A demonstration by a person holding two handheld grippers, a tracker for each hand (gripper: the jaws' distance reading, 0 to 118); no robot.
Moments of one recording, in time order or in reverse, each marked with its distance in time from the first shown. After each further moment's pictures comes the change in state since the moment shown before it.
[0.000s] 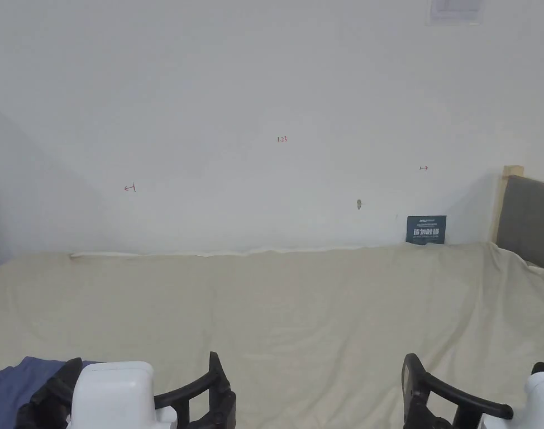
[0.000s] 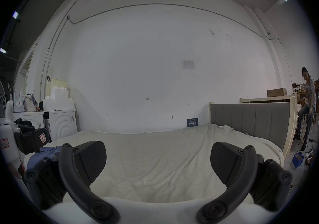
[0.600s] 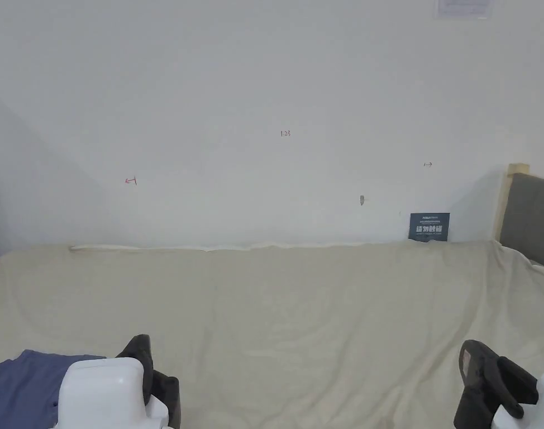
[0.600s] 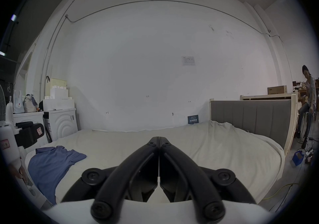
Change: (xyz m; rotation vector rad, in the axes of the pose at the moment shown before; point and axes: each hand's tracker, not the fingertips) left arm -0.010 0.001 -0.005 -0.008 0.017 0.032; right arm 0.001 -0.002 -0.009 -0.019 -0.001 -0.005
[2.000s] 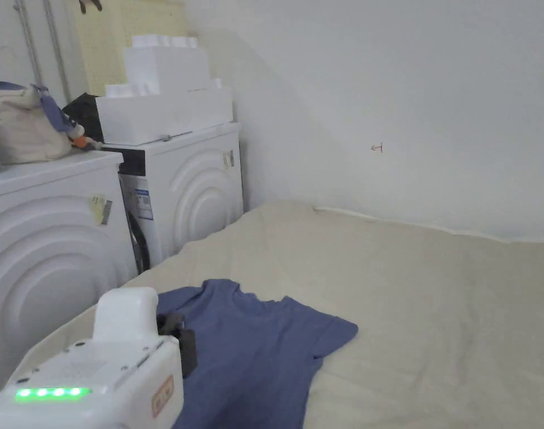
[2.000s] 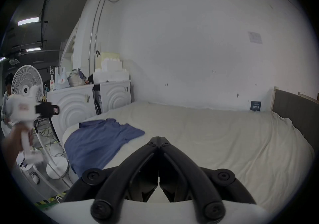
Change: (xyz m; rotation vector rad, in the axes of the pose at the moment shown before) left arm -0.293 -0.007 -0.066 -0.394 0.293 0.165; right arm -0.166 -0.035 -0.085 -0.291 0.516 0.092
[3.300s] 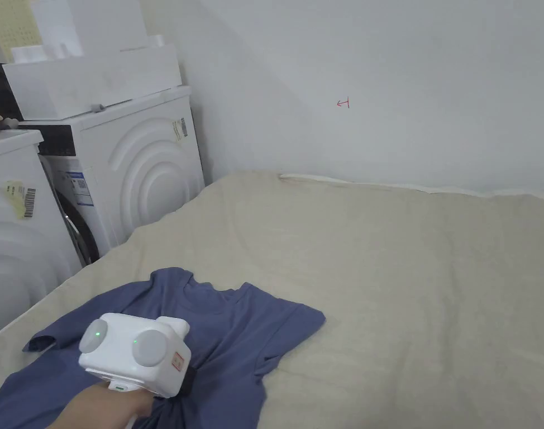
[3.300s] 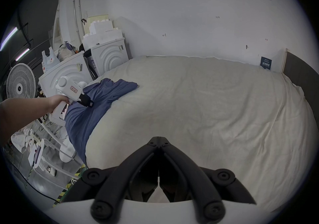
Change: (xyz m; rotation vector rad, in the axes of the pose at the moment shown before) left arm 0.007 -0.043 -0.286 -0.720 -0.007 -0.258; right arm 0.049 -0.059 -0.067 -0.396 0.048 -0.113
